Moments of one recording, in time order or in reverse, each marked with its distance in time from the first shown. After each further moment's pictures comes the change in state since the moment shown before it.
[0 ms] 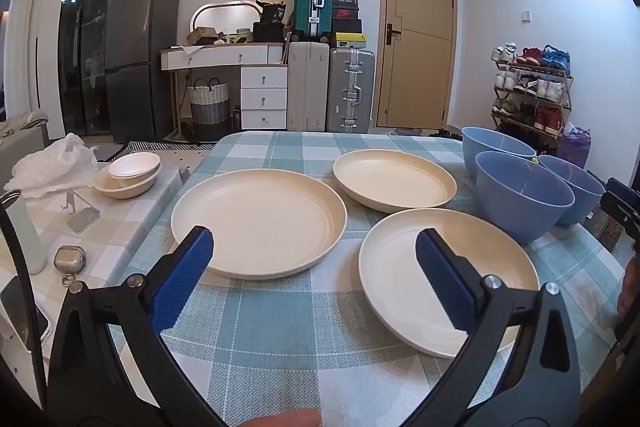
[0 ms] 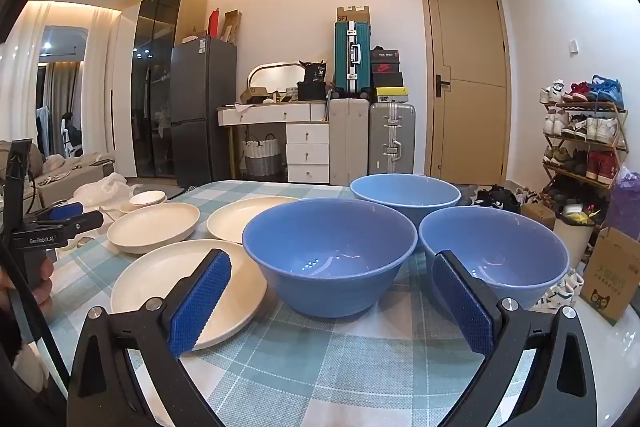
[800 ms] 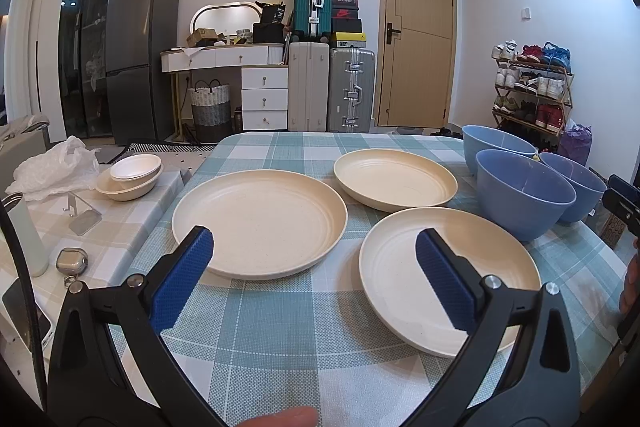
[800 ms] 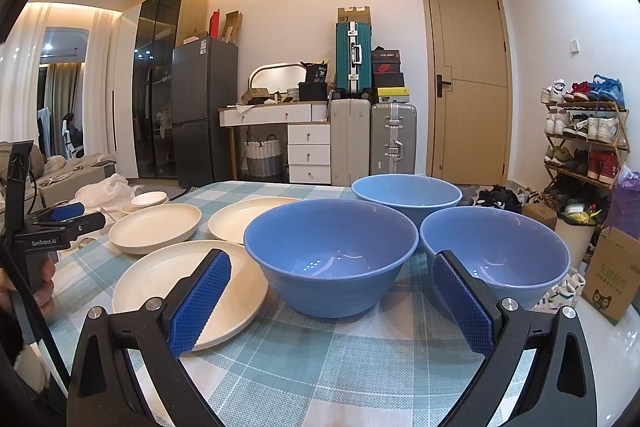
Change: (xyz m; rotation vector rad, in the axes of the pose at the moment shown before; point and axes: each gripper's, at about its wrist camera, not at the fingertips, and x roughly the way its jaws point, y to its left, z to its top) left arm -0.002 0.001 0.003 0.018 0.001 0.006; right arm 0.000 0.000 0.000 0.008 0.003 0.004
